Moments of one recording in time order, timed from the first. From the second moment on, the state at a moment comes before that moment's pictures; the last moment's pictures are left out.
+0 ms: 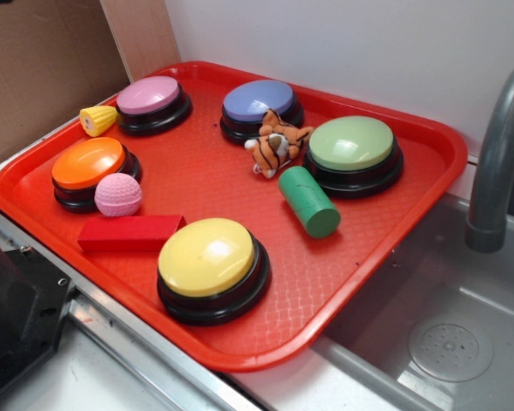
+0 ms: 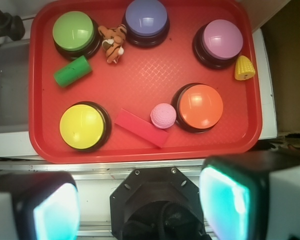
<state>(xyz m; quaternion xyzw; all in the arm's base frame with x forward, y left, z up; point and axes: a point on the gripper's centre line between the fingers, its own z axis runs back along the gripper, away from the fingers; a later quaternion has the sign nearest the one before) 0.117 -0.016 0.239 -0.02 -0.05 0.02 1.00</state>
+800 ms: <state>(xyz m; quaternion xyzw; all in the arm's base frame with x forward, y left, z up) 0.155 -0.041 0.217 -0.01 -0.04 0.04 1.00</state>
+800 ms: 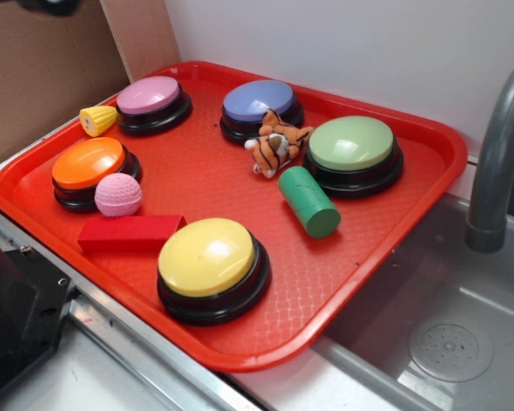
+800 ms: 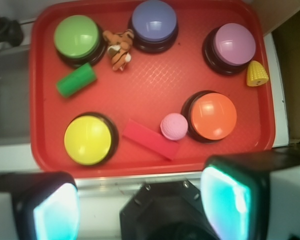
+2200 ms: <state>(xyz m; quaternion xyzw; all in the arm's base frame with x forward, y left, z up) 0.257 -0.123 0.057 -0.02 -0.12 0.33 0.94</state>
